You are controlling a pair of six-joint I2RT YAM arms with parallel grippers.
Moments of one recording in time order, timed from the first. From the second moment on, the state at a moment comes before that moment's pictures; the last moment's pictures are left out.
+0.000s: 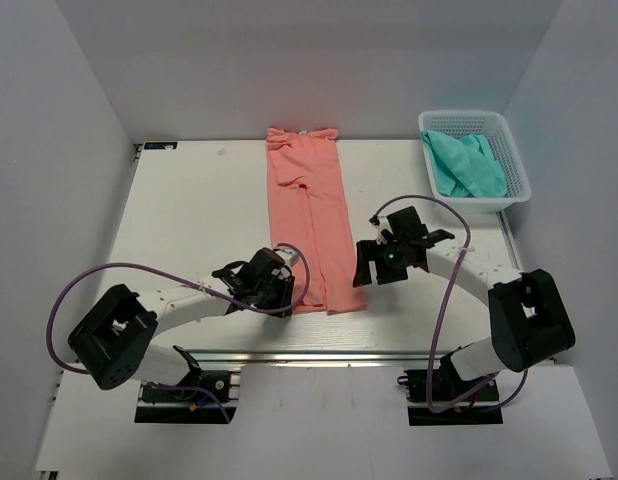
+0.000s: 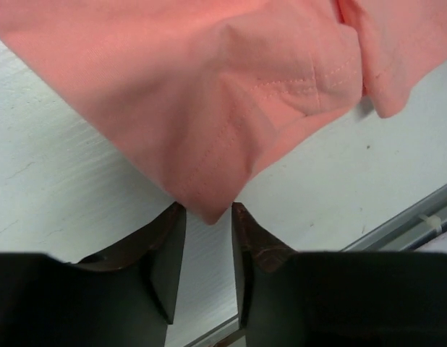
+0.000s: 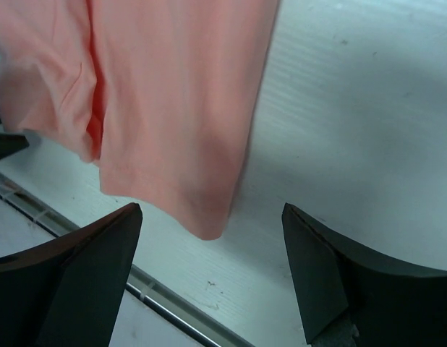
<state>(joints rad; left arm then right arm) -0.78 1.37 0.62 -0.24 0.11 -0.41 0.44 1.45 0.83 -0.47 -0.36 0.24</state>
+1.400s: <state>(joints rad) -0.84 1.30 0.66 -0.33 -0.06 -0.47 0.48 1.50 0.73 -0.37 -0.65 0.26</state>
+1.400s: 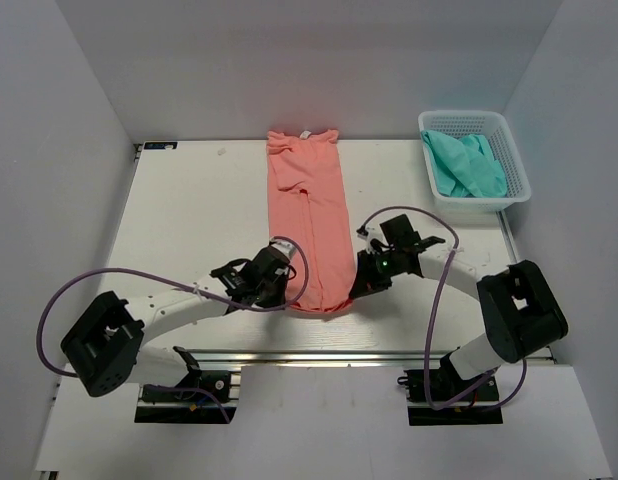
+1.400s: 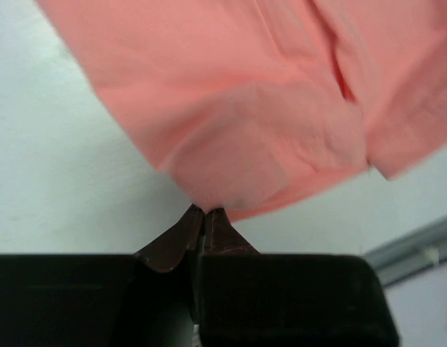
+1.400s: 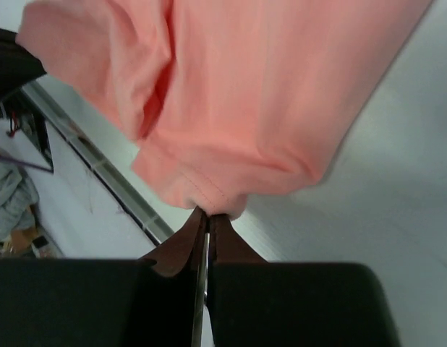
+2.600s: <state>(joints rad) -0.53 1.88 1.48 -0.32 -0.50 -0.33 0.34 2.08 1.79 -0.38 -0.43 0.28</state>
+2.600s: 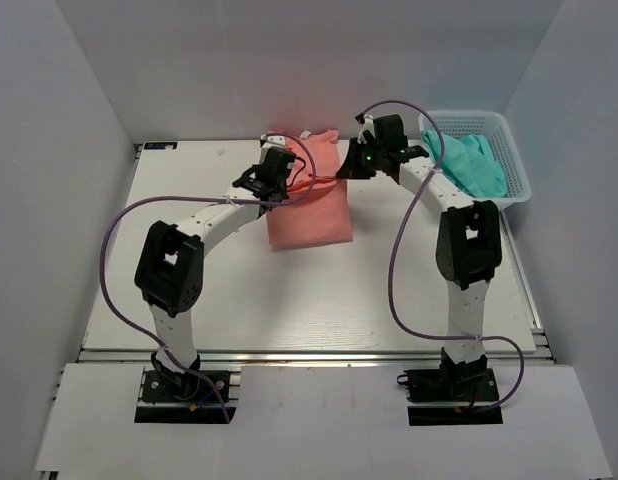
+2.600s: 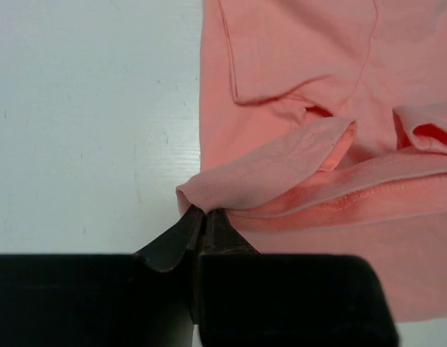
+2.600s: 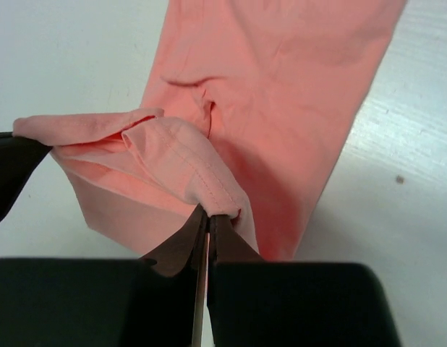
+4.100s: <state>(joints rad) -0.35 2.03 1.51 -0.12 -0.19 -0.17 0.26 2.24 1.80 -0.17 -0.62 0.27</state>
